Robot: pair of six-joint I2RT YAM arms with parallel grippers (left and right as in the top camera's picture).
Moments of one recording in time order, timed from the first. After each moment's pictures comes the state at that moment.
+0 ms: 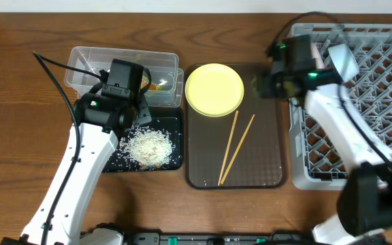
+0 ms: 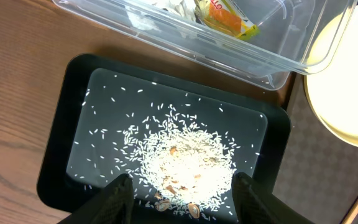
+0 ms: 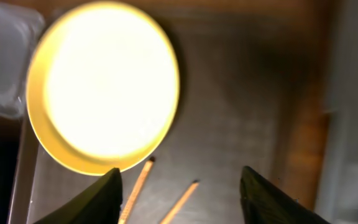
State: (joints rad) left arm -0.24 1.38 1.25 -1.05 -0.19 -0.52; right arm 0.25 1.77 1.34 -0.64 -0.16 0.19
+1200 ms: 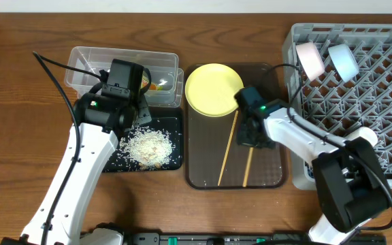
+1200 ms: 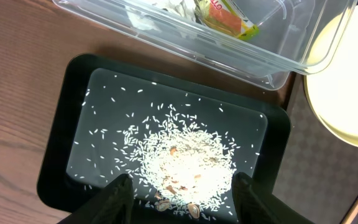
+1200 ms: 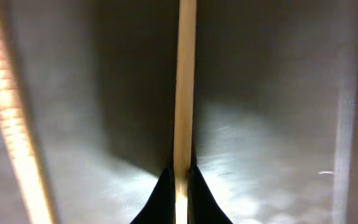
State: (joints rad) left arm -0.24 1.38 1.25 -1.05 -0.19 -0.52; right arm 0.46 1.83 1.08 -0.74 0.06 0.69
